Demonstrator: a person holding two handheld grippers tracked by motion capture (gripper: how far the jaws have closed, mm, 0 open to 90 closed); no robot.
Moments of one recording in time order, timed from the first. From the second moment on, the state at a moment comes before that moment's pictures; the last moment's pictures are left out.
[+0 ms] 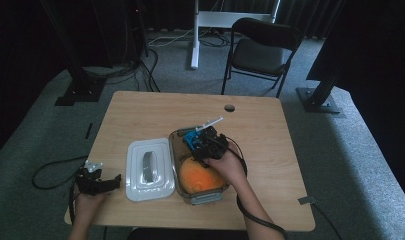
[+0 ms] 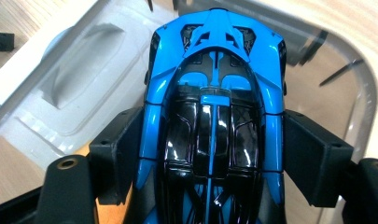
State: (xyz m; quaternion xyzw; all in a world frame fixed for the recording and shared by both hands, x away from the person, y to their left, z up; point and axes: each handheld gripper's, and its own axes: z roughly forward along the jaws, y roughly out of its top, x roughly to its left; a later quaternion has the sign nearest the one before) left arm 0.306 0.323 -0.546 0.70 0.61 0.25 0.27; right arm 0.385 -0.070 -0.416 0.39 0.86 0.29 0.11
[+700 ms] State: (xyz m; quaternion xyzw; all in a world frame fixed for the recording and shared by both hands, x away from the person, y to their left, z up) left arm 0.306 0.322 -0.546 0.70 0.61 0.25 0.28; right arm 0.395 -0.063 -0.422 0.39 0.88 0.26 0.09
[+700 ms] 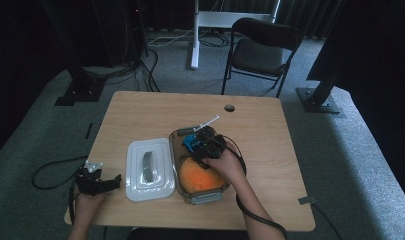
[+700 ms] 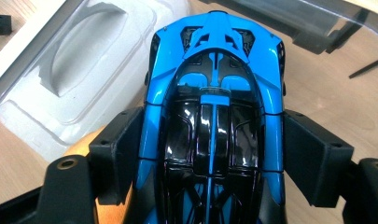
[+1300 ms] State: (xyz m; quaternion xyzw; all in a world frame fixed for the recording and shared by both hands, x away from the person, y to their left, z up) left arm 0.306 0.322 -0.546 0.70 0.61 0.24 0.27; right arm 0.407 -0.056 -0.425 0.40 0.88 0.24 0.06
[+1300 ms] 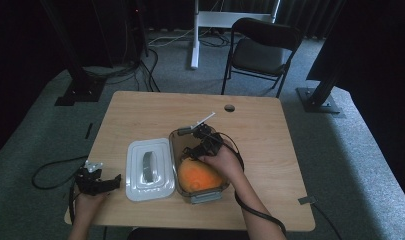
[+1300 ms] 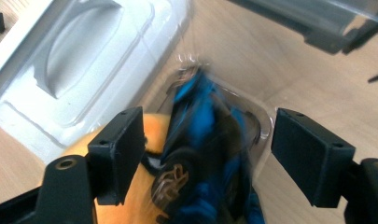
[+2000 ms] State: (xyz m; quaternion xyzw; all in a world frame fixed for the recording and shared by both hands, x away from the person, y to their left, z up) left arm 0.306 0.323 -0.546 0.70 0.61 0.25 0.27; right arm 0.400 -0.075 -0.417 0.40 0.87 0.30 0.06
